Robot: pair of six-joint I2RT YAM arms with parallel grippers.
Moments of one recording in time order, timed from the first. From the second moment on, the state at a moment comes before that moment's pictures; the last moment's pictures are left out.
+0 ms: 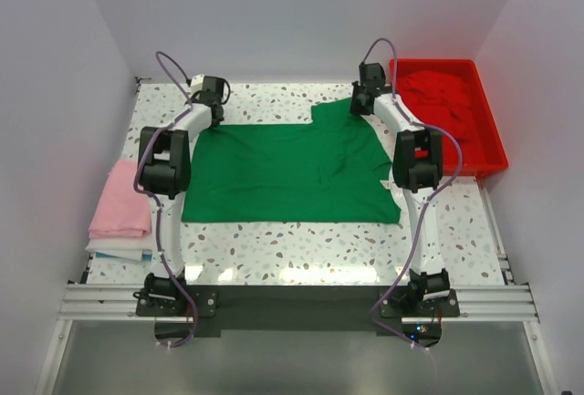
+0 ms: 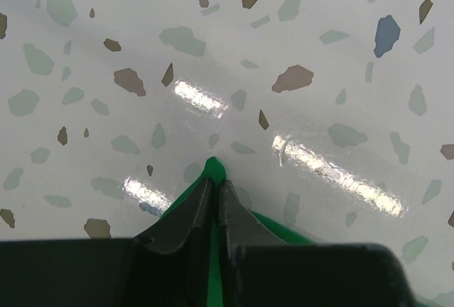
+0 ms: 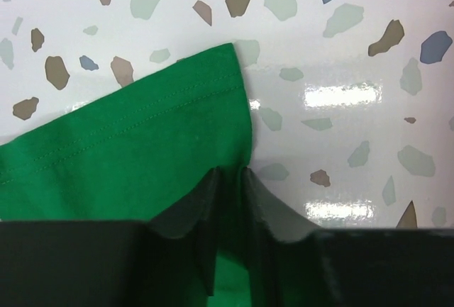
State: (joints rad) left arm -0.13 2.33 1.79 -0.37 -0.50 -0.47; right arm 0.18 2.53 2.19 -0.47 0.09 0.27
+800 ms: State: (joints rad) left arm -0.08 2.21 1.66 -0.24 -0.43 -0.47; right arm 0.17 2.49 2.16 -0.39 0.06 0.32
